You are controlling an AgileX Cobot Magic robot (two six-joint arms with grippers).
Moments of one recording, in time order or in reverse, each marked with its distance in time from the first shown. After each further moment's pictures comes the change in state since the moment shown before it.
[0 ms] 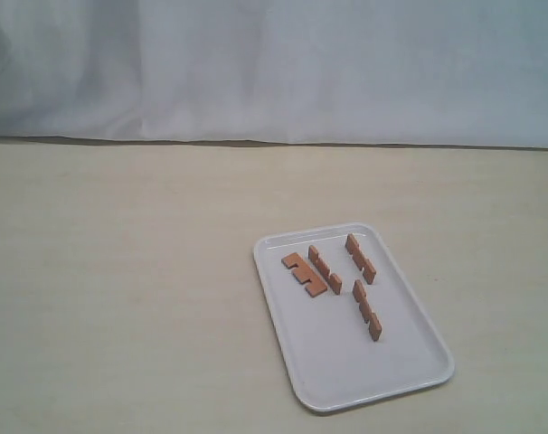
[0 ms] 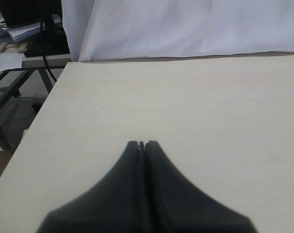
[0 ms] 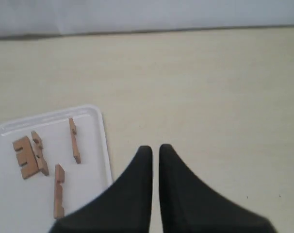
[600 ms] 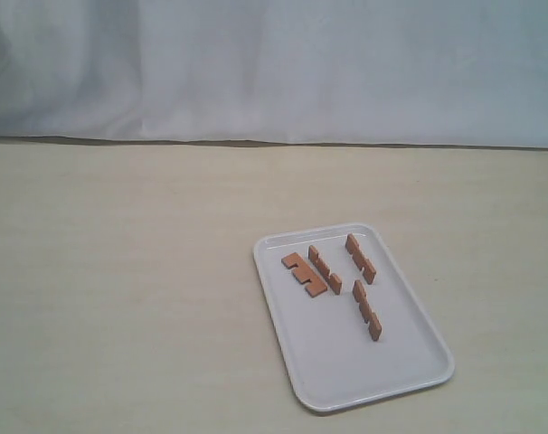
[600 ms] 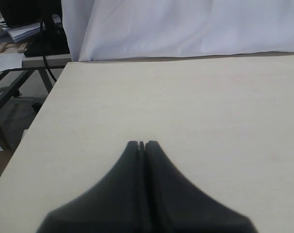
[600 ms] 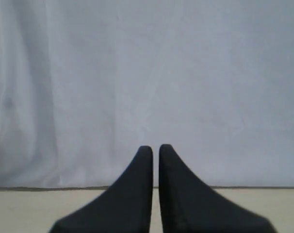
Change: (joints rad) left arm 0.000 0.000 0.000 0.000 0.000 0.000; right arm 0.144 -0.647 0.211 0.097 -0.237 -0.016
